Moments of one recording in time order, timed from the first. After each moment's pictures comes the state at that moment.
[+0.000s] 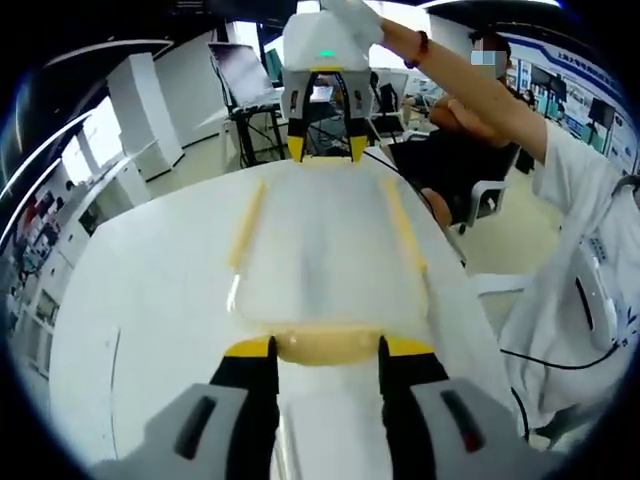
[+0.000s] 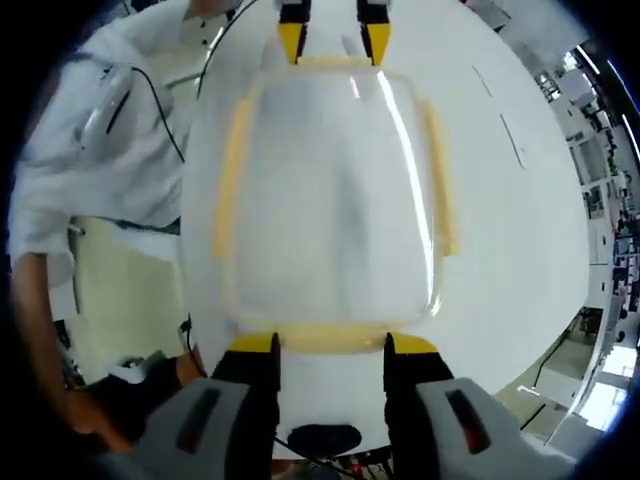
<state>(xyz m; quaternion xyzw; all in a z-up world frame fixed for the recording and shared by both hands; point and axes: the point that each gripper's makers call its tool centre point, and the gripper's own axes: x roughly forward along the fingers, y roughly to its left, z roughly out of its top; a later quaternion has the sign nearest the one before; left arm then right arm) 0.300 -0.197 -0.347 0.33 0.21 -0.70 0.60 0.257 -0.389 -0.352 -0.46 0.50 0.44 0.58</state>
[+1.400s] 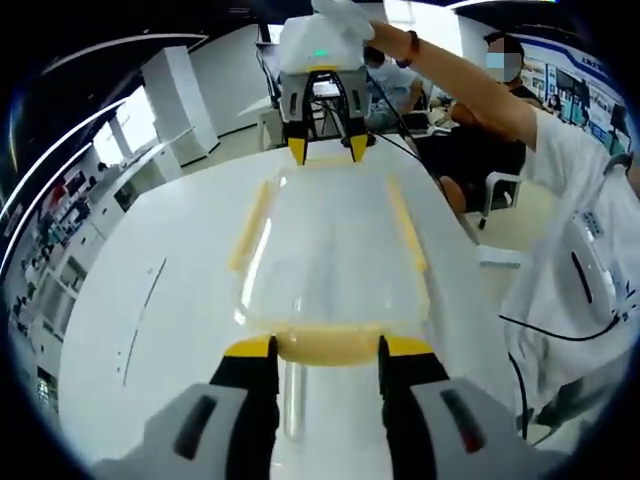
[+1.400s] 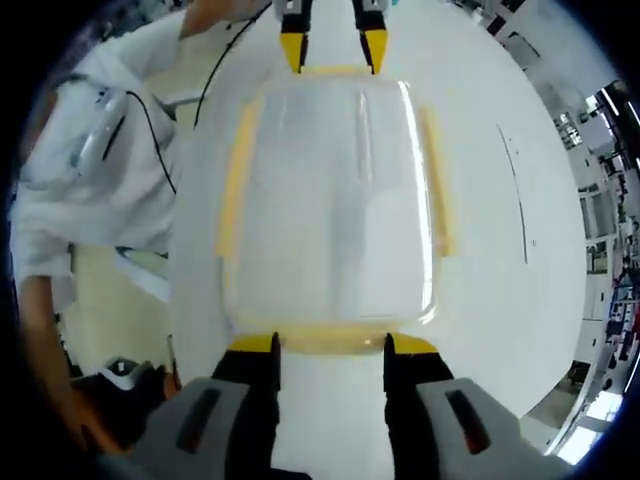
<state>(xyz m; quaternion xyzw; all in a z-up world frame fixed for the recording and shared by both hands) 0.331 -0.062 -0.336 0.32 0.22 -0.64 0.66 0.313 -0.253 -0.344 -0.48 0.46 0.50 0.56</state>
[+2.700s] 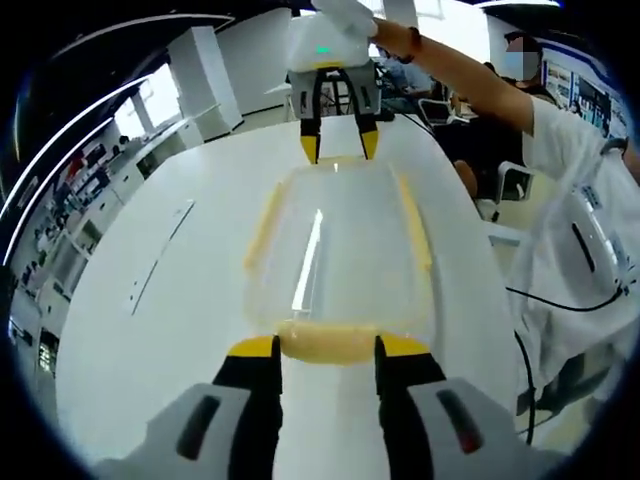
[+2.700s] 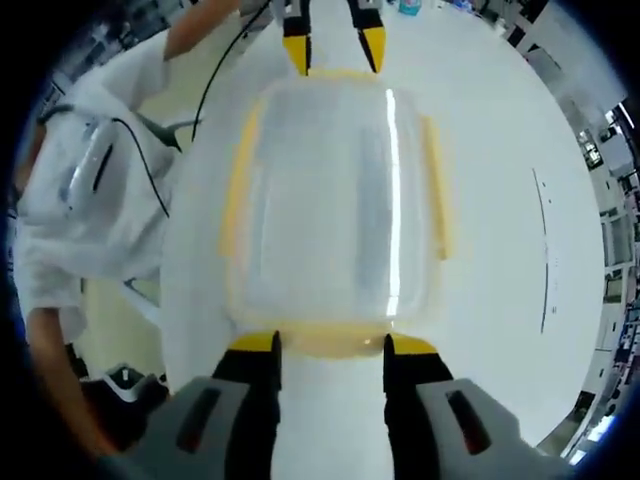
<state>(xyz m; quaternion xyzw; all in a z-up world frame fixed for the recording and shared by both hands) 0.334 0.008 -0.360 0.33 0.25 -0.60 0.69 0.316 -0.186 -0.379 -0.46 0.45 0.54 0.54</state>
